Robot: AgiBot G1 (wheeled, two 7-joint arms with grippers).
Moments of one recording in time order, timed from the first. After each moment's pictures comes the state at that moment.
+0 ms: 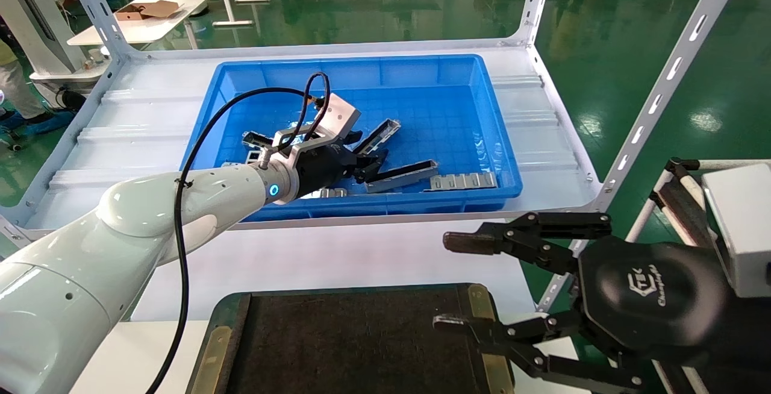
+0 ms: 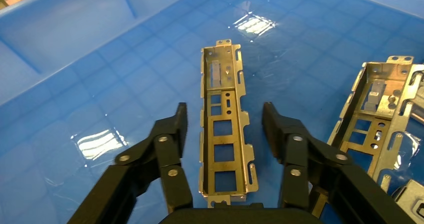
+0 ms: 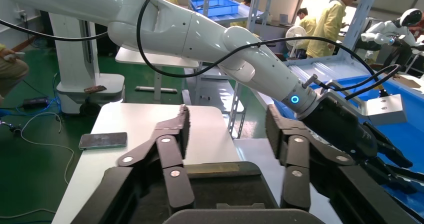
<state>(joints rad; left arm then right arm) -1.56 1.36 0.95 -0.39 1.14 0.45 -0.13 1.08 -0.61 -0.29 1.28 -0.73 -1.49 0.18</state>
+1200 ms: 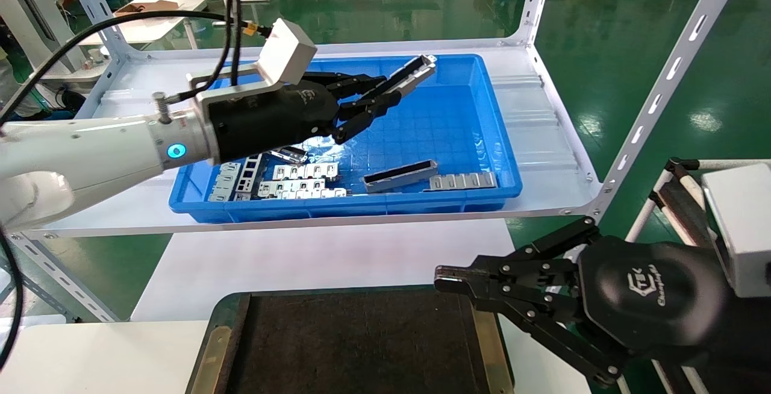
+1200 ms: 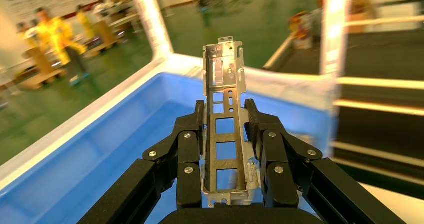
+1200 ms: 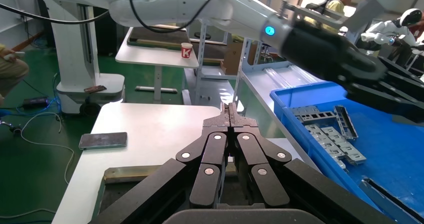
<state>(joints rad) -1.59 1.08 0.84 -0.66 0.84 0.93 0.07 1.08 -0.61 -0.29 1.28 -0.72 -1.49 0.18</state>
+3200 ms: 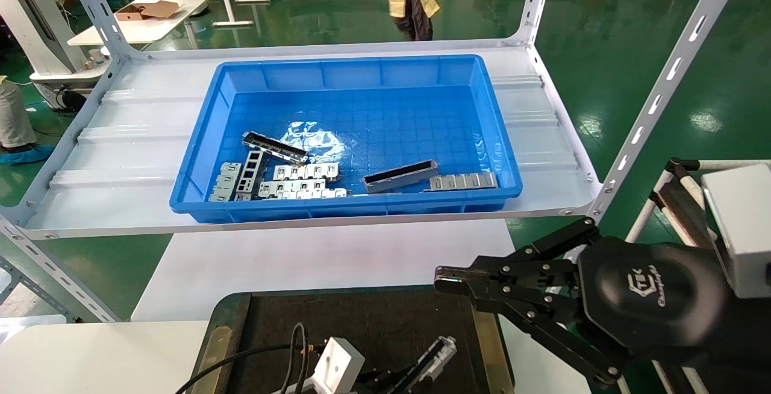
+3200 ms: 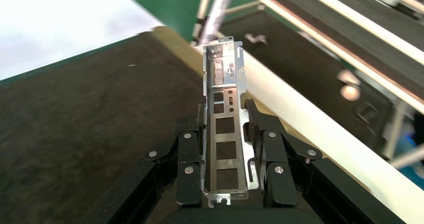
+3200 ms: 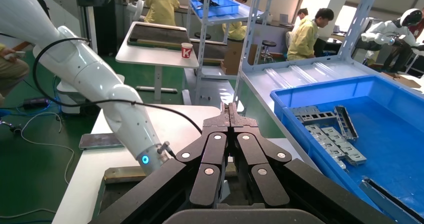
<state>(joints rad) -0.78 0.93 1.02 -1.35 0.80 0.29 -0.18 1.08 -0.61 -0.29 1.28 -0.72 -1.49 0.18</state>
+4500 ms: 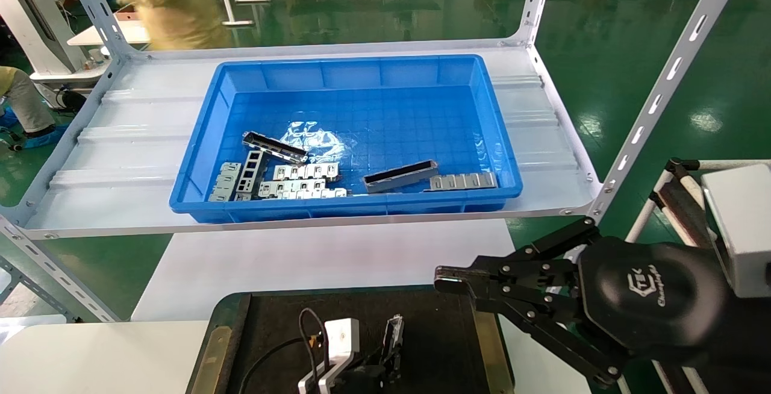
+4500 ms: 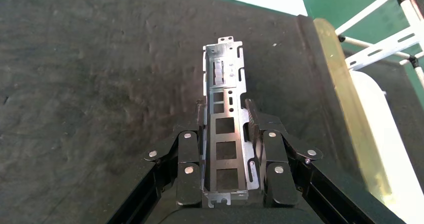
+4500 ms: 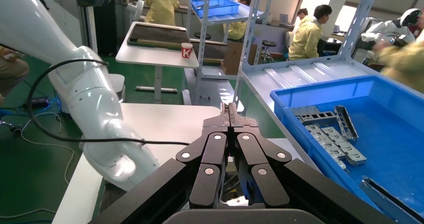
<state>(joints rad) -0.92 1.21 1.31 -1.34 0.29 -0.56 -0.20 1.08 -0.60 -0.30 1.28 -0.72 -1.49 0.18</state>
